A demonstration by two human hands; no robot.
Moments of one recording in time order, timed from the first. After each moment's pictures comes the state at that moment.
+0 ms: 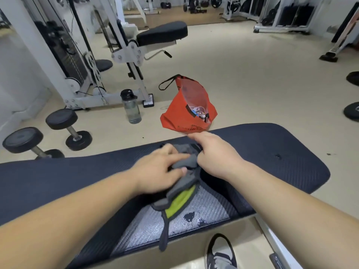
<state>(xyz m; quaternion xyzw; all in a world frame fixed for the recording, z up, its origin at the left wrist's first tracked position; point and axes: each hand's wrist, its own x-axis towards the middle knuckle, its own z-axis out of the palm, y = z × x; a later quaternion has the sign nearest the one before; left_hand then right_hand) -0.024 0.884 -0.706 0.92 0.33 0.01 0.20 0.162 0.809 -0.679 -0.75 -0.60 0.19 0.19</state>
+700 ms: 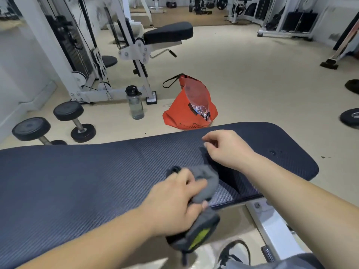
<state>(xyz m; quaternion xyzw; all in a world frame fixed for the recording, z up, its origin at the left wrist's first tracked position) -0.041 0.770 -0.705 0.94 0.30 0.05 0.15 0.182 0.785 -0.678 -0.77 -0.58 0.16 0.20</state>
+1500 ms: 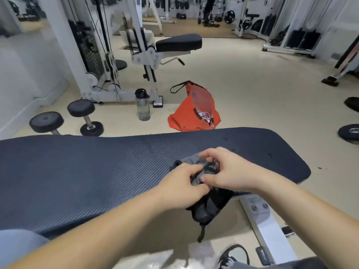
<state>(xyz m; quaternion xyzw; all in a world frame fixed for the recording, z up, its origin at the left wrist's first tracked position) -0.038 0.756 -0.684 0.81 0.42 0.09 0.41 0.138 0.716 -0.643 -0.71 -0.64 0.25 0.12</state>
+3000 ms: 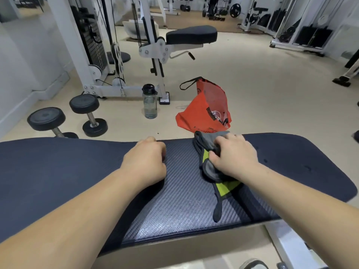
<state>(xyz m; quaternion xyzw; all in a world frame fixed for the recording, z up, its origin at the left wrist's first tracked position) -0.129 0.895 -0.685 0.84 0.52 0.06 0.13 0.101 0.835 -0.688 -0.80 -0.60 0.00 0.01</state>
